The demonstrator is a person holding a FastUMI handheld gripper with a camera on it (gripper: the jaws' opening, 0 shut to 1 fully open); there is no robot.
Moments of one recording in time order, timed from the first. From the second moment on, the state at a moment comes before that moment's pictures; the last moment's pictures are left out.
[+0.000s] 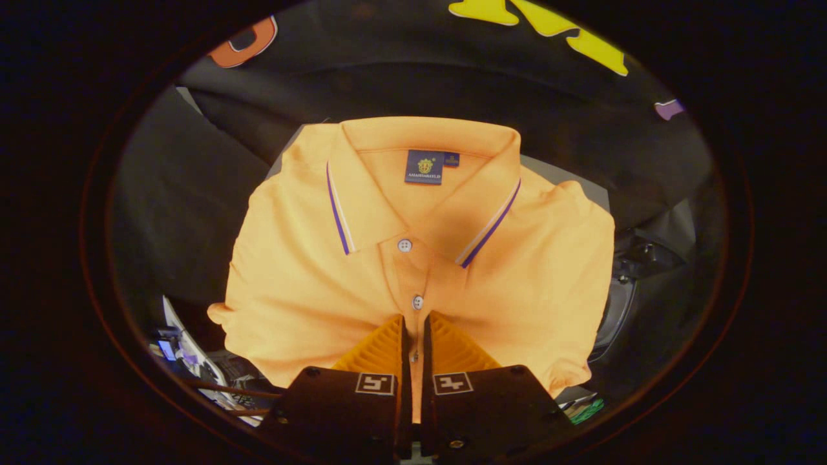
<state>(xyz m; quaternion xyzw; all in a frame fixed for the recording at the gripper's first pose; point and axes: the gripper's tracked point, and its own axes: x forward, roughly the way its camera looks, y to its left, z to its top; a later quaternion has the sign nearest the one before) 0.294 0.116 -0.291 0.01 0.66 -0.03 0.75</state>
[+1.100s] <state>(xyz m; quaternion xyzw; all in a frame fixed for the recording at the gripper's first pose) 0.271 0.073 -0.165 0.09 0.52 -0.13 0.84</state>
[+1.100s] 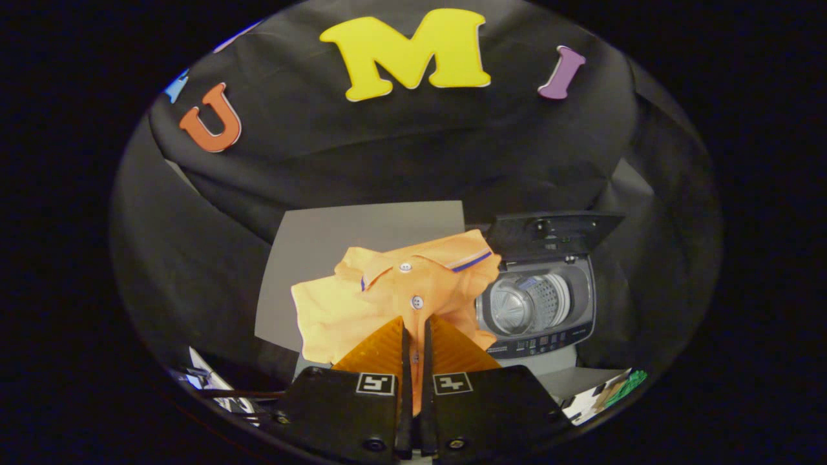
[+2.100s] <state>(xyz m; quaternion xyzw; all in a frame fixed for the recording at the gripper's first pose) 0.230 -0.068 -0.153 0.16 0.48 -0.21 0.84</state>
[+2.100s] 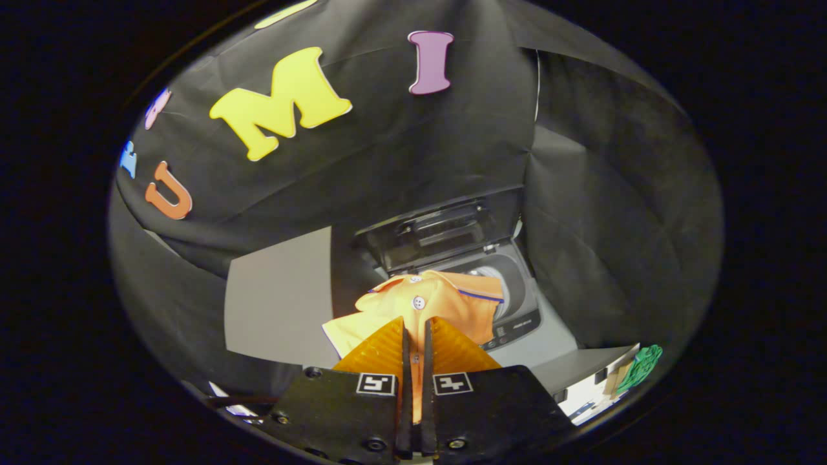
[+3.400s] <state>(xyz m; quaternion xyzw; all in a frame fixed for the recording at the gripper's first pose) 0.277 -0.129 -0.292 0.22 0.51 -0.16 0.82</state>
